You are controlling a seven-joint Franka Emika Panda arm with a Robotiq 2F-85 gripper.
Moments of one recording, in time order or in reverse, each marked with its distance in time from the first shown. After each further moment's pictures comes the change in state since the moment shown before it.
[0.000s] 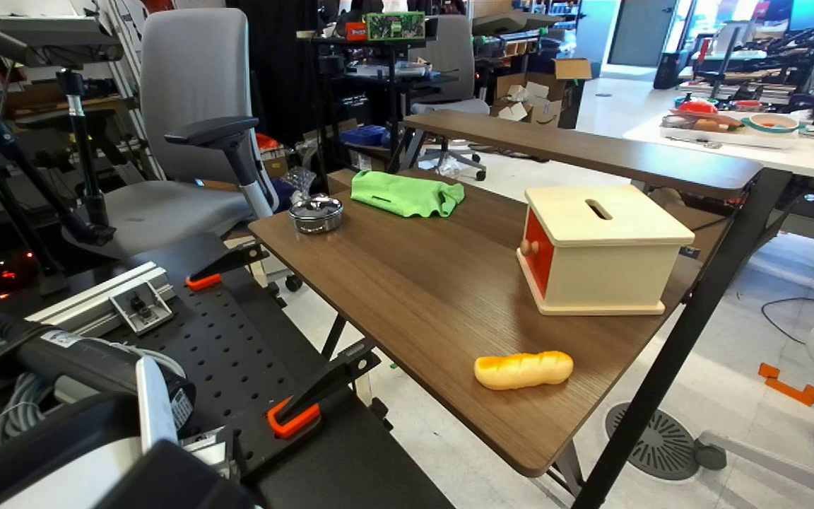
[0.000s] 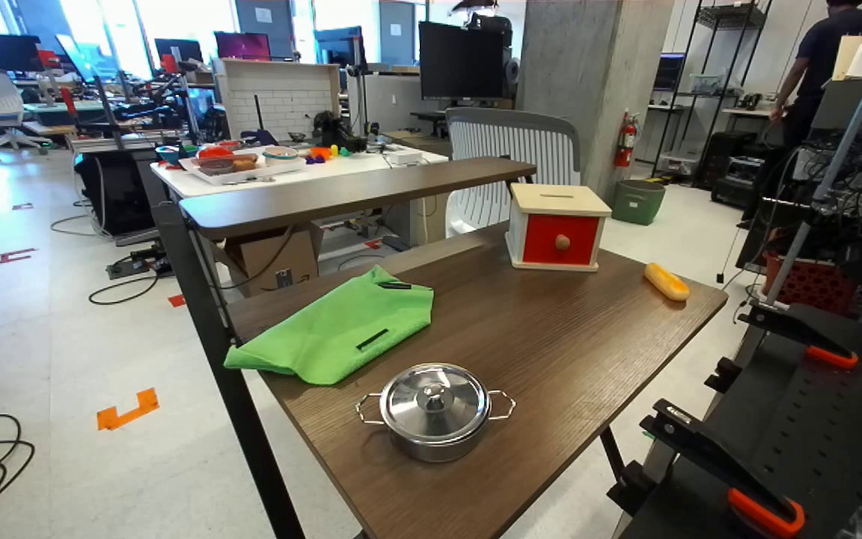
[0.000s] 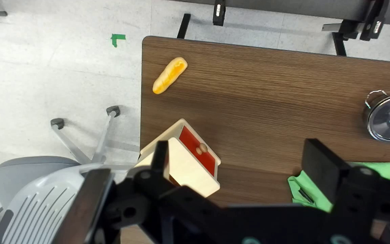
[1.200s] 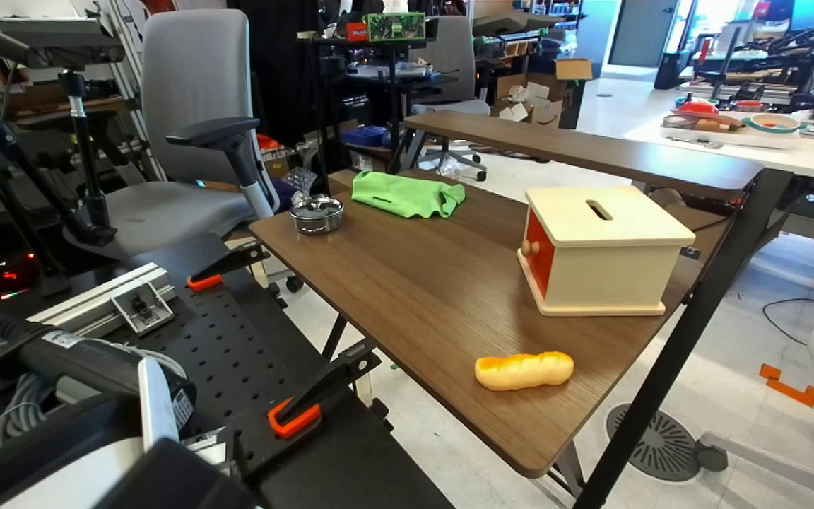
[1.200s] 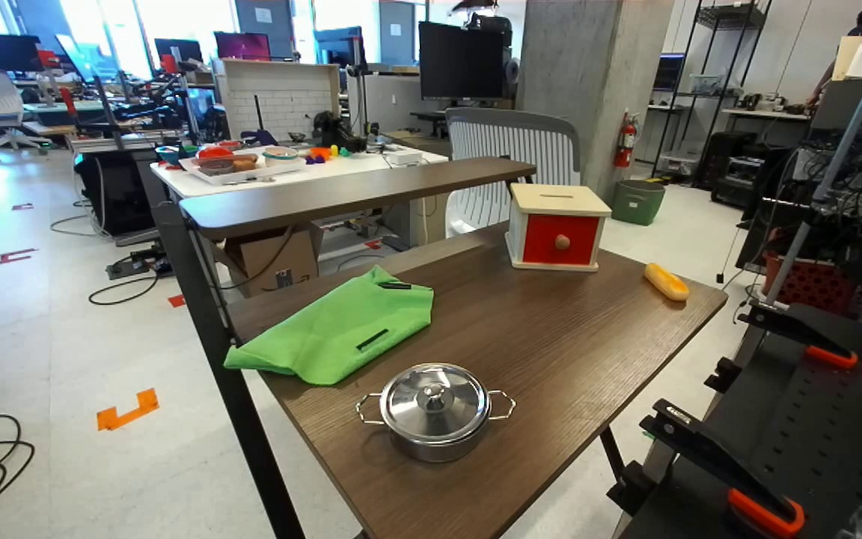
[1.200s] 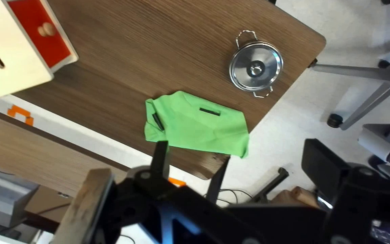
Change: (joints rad) arm 0.288 0.058 0.155 -0.093 0.178 0.343 -0.045
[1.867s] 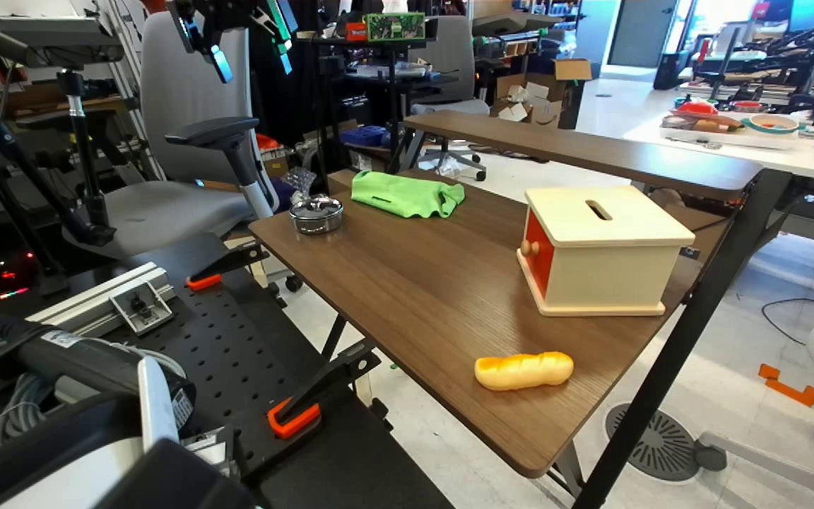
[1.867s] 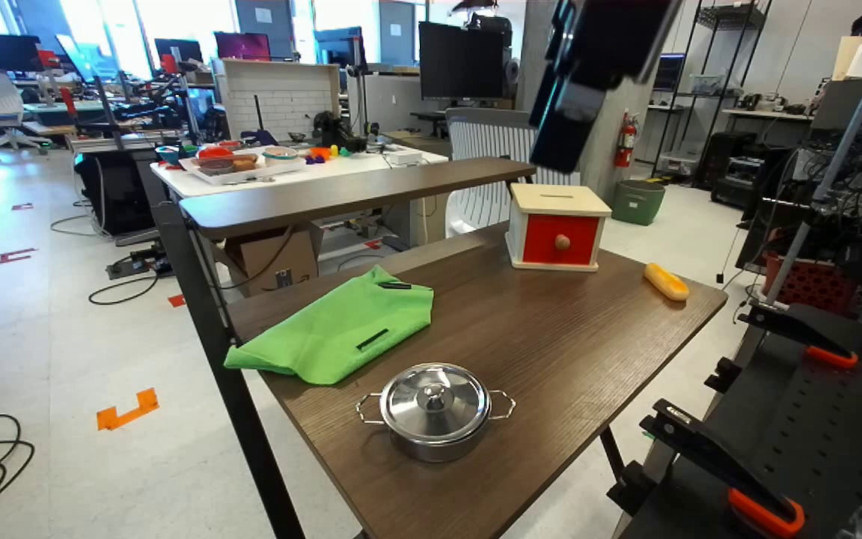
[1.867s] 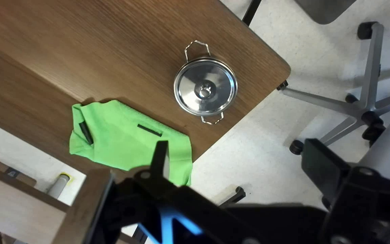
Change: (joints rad) arm 0.059 0.159 0.099 -0.135 -0.003 0.274 -0.006
